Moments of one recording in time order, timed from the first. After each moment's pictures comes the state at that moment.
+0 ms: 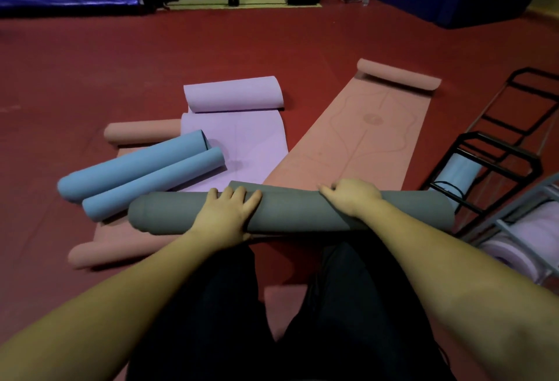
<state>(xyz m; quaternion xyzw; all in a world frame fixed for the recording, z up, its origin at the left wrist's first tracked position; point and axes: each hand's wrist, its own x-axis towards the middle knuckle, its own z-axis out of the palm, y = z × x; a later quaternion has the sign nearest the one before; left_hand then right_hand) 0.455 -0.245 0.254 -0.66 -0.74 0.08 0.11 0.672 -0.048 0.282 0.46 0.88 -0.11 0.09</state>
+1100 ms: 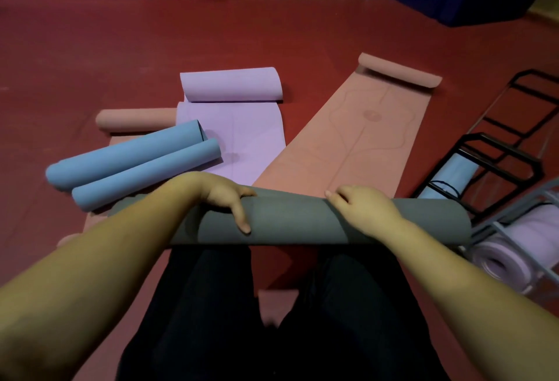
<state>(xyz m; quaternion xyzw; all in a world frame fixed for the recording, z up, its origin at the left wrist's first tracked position) 0.420 -0.200 0.306 -0.48 -0.69 0.02 -0.54 0.701 -0.065 0.282 0.39 0.92 -0.11 0.02</state>
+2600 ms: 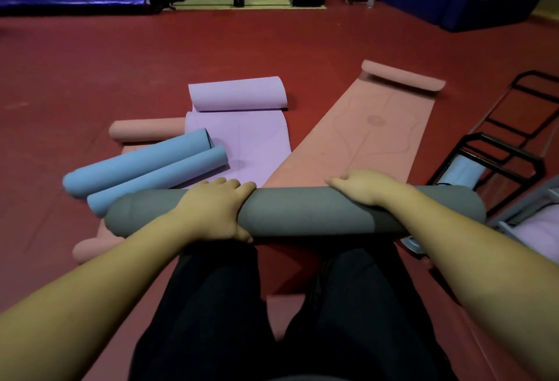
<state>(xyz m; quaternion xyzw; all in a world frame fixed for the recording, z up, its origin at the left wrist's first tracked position) 0.458 -0.268 0.324 -0.65 -0.75 0.08 -0.02 0.681 -0.046 0.325 0.42 0.88 -0.17 0.15</state>
